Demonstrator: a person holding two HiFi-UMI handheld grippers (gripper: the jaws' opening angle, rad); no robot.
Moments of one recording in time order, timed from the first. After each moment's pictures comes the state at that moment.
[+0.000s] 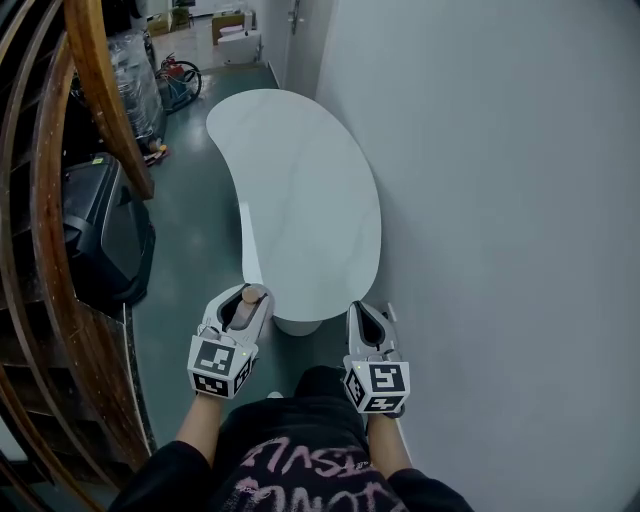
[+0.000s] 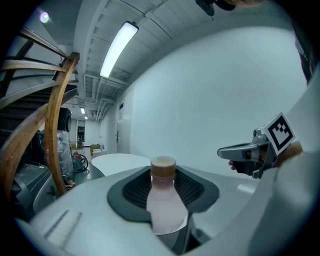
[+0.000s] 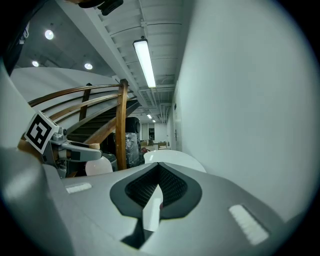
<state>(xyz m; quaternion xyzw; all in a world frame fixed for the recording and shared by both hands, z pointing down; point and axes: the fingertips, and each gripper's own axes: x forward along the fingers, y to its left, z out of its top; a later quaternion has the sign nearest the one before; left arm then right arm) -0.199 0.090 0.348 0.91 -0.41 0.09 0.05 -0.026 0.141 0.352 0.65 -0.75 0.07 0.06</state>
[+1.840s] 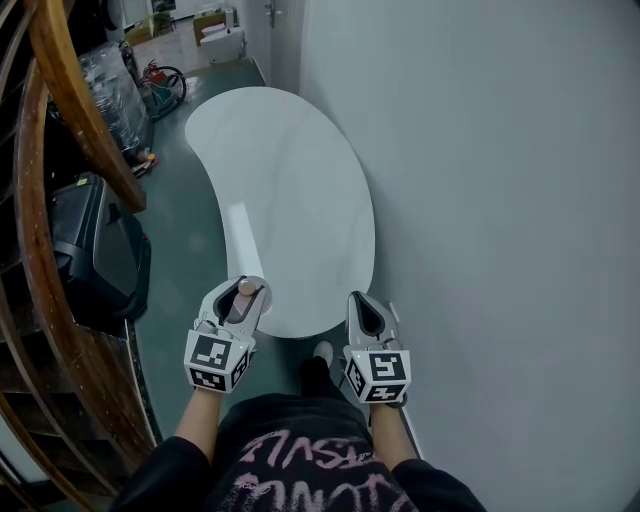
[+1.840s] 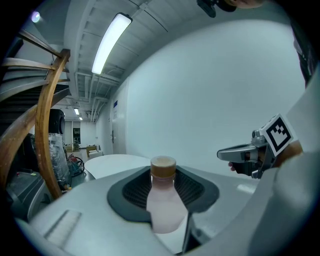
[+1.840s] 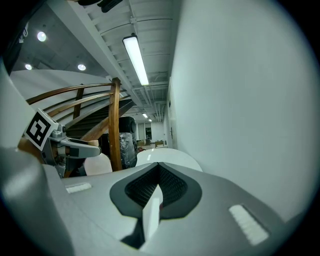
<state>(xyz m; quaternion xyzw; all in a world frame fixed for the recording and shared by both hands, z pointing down) -0.150 0.027 0.358 0.91 -0.39 0.11 0.03 0.025 0.083 0.378 0.66 -0.74 0.10 0.05</state>
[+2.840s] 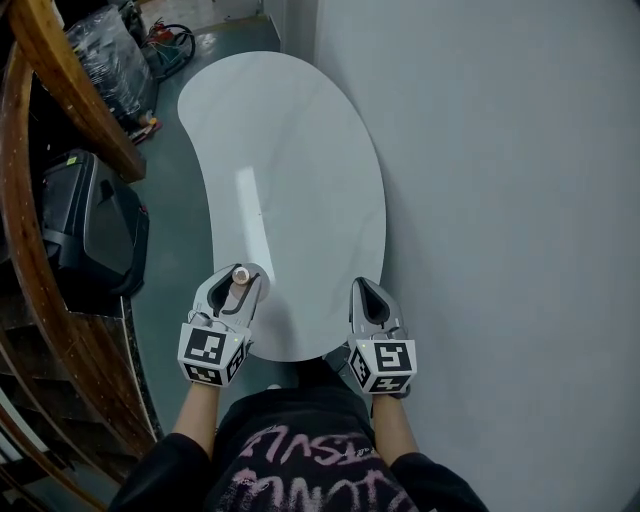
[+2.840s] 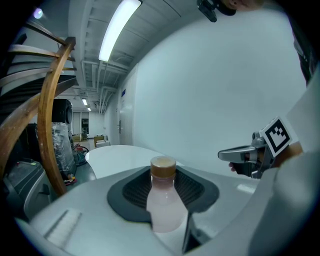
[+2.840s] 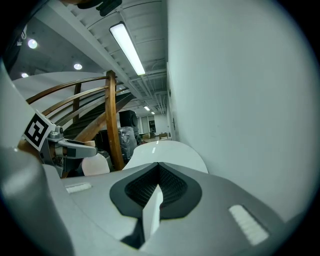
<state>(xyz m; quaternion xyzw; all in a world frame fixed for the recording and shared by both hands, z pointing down) -0.109 -0.082 0.392 0.89 -0.43 0.14 0.08 0.080 -0.040 0.415 0.63 -0.76 0.15 0.07</state>
